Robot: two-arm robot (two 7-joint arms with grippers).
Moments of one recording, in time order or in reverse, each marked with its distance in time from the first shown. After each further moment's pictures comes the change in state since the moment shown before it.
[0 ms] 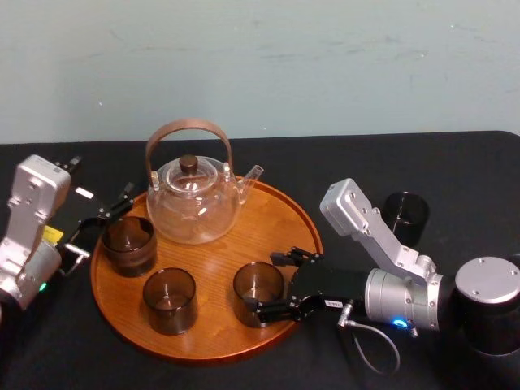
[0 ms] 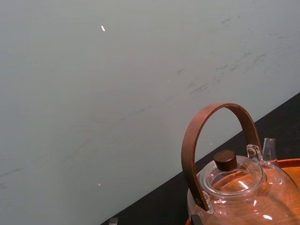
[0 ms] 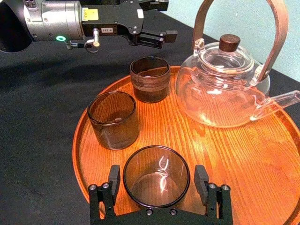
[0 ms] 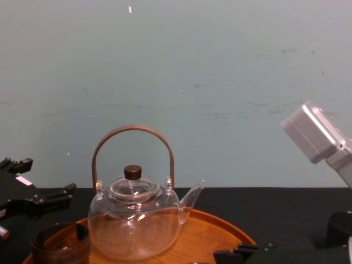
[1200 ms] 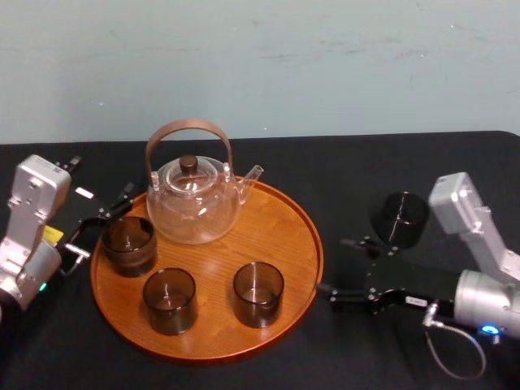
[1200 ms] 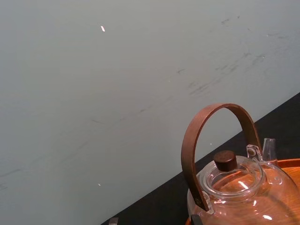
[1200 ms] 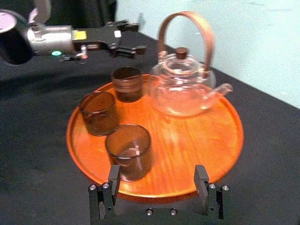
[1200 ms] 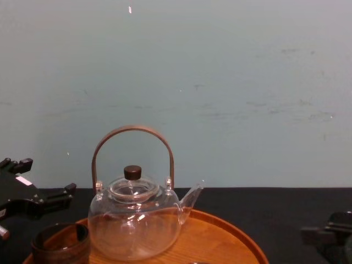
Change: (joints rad) left arm 0.000 0.000 0.000 0.000 0.000 0.000 0.000; right arm -0.168 0.202 0.165 -0.123 0.149 -0.123 0.014
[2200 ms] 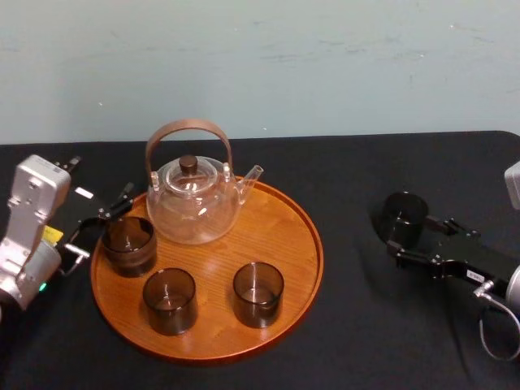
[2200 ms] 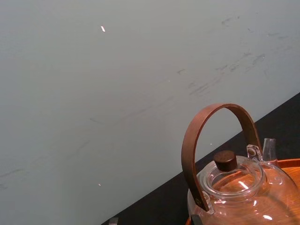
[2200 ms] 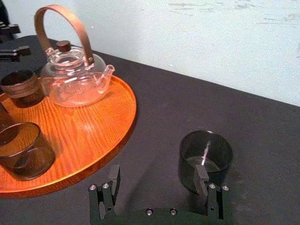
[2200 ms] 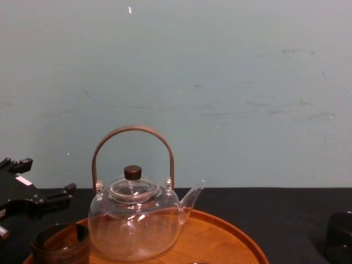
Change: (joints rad) left arm 0.000 0.000 0.000 0.000 0.000 0.000 0.000; right arm -0.127 -0.033 0.214 0.033 0.042 0.050 -0.213
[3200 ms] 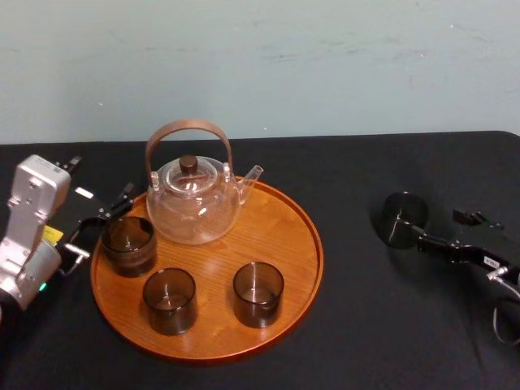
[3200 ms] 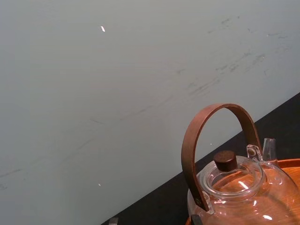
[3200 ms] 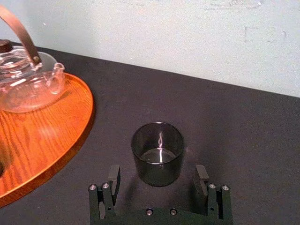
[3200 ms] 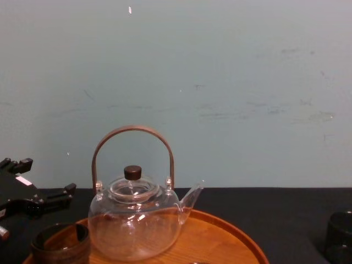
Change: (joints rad) left arm 0.000 0.000 0.000 0.000 0.000 0.000 0.000; right arm 0.025 -0.057 0.061 0.059 -0.022 0.066 -0.066
